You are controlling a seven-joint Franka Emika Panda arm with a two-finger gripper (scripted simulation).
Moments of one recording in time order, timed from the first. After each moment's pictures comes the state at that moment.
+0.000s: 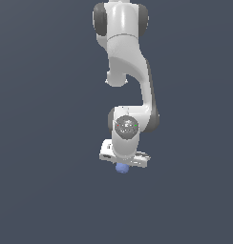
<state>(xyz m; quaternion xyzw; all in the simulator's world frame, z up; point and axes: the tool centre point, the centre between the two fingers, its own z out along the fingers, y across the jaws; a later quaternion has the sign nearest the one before) 0.096 0.028 0.043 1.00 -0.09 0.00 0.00</state>
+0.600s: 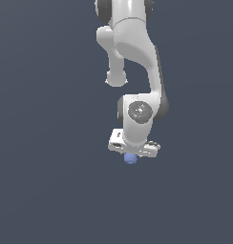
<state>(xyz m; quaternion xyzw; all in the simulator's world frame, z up) 0.065 0.065 0.072 1.00 -0.09 0.00 0.00</state>
